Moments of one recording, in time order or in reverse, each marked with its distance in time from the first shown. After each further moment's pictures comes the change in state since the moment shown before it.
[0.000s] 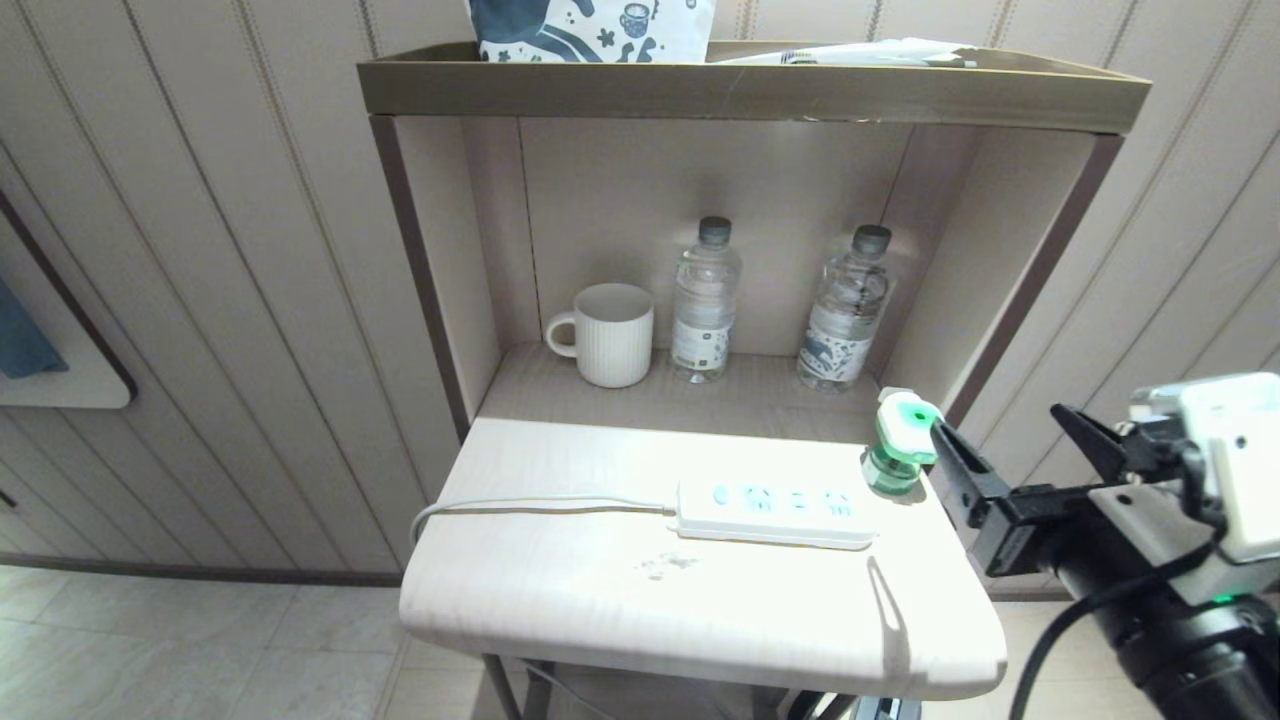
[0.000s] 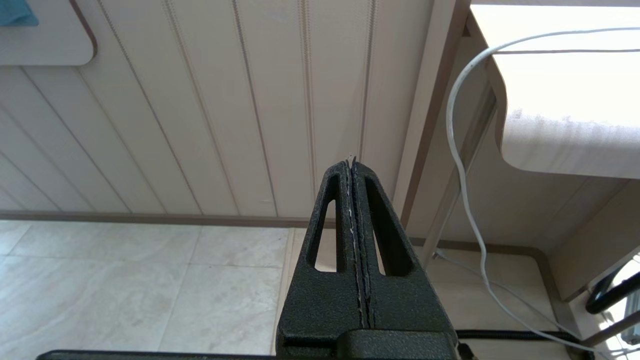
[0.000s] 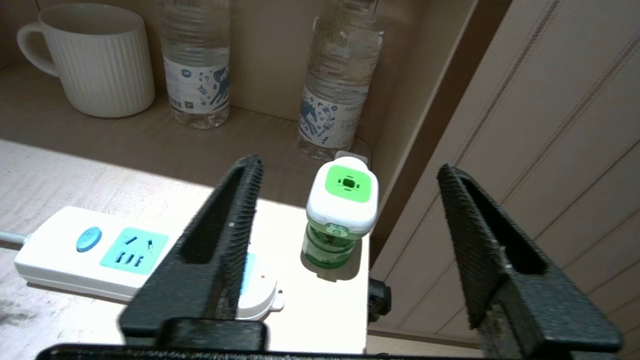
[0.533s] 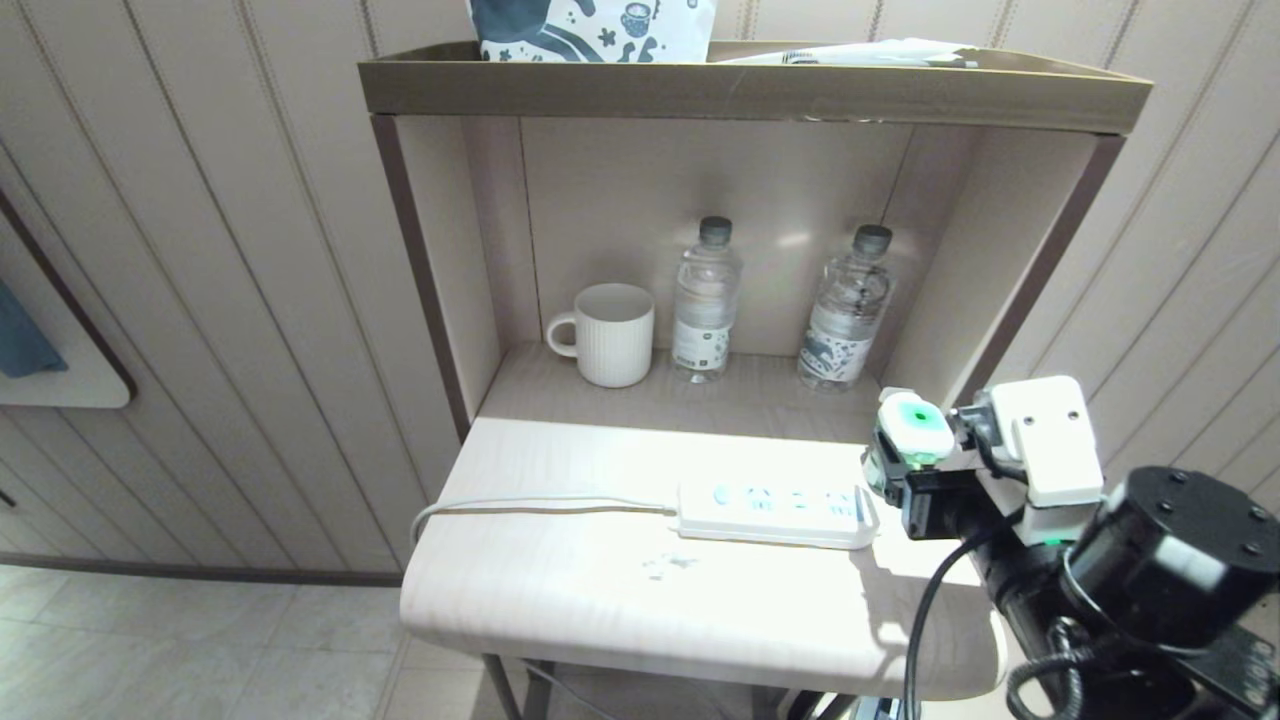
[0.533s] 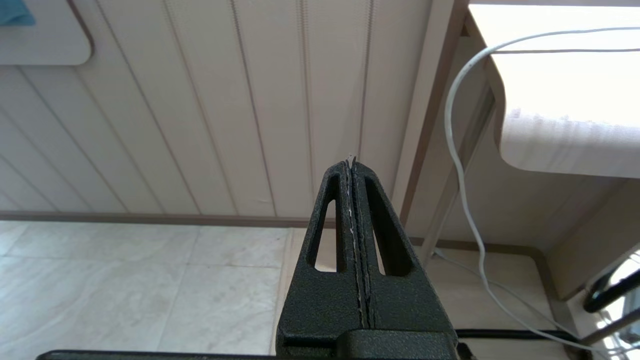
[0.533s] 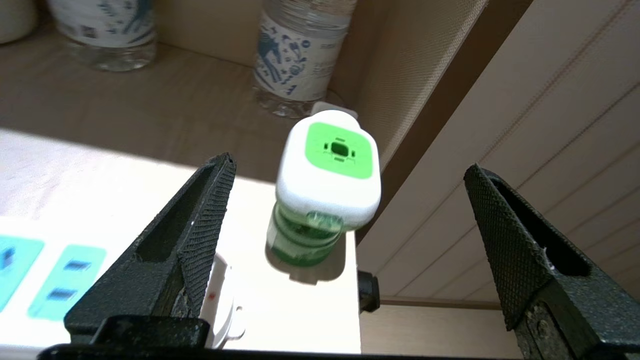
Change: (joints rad) left arm 0.000 0.000 0.000 0.000 0.000 0.000; right arm -0.170 0.303 -0.022 -0.162 0.020 0.001
